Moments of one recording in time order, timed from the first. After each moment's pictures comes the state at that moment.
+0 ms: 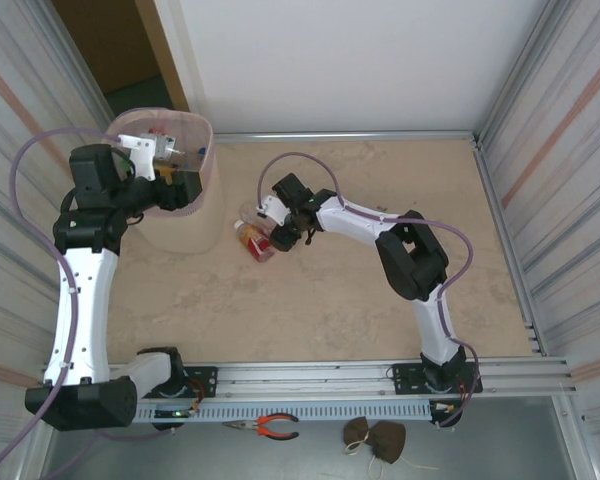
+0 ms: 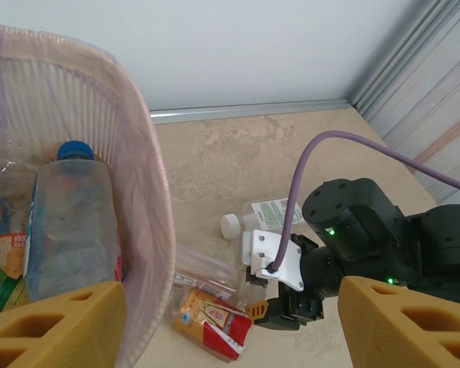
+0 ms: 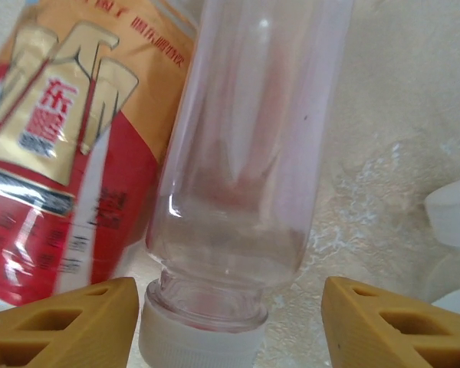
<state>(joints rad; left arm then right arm) 0.05 1.11 1.36 -0.75 0.58 -0.03 0.75 2.13 1.63 -0.55 -0.07 -0.33</state>
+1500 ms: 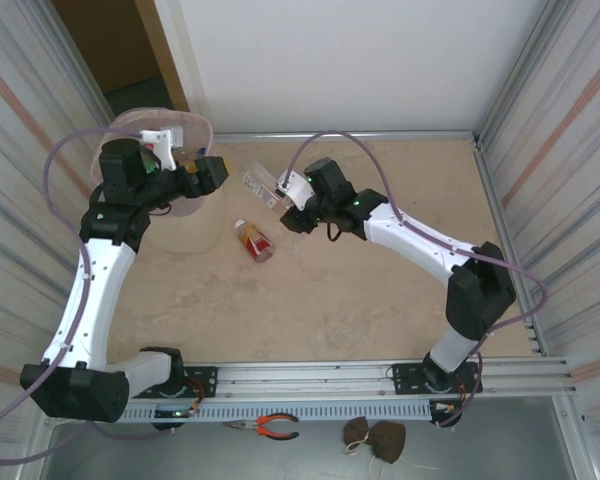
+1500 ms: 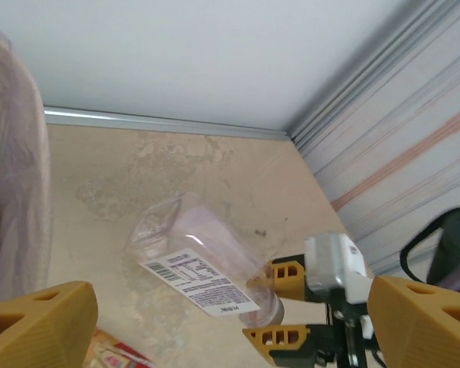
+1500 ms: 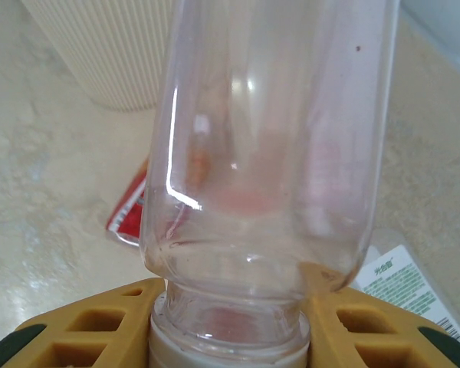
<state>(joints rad) -0.11 1.16 1.28 -0.48 0.57 -0.39 0.73 1.66 1.39 -0.41 -0.13 -0.24</state>
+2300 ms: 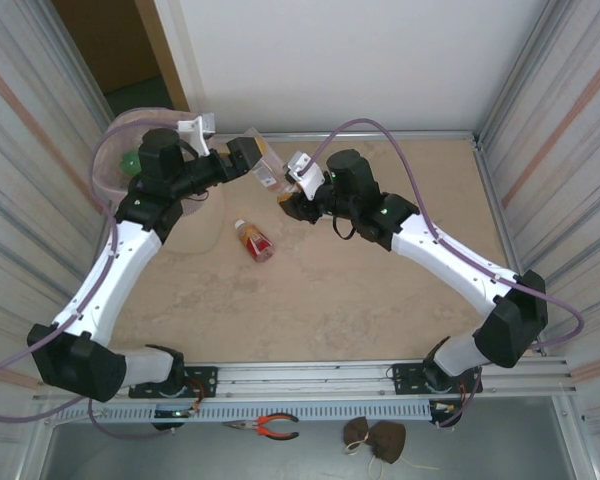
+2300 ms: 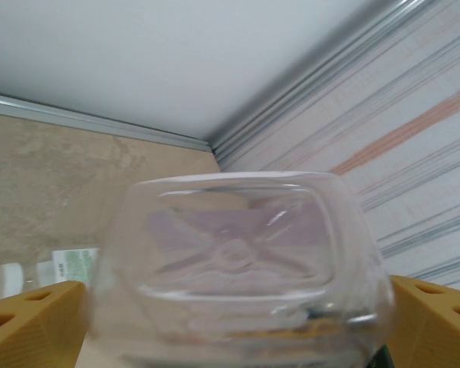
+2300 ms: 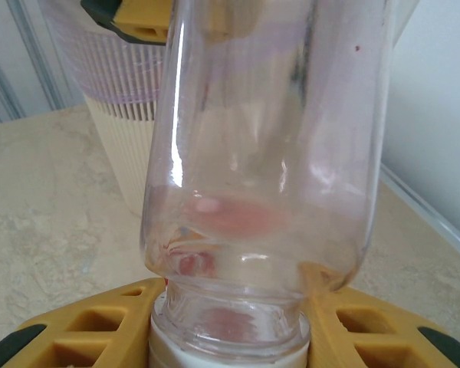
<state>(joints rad) -0.31 1.28 1.29 -0.20 0.53 -0.71 0.75 1.47 1.35 -0.28 -0.18 -0.22</state>
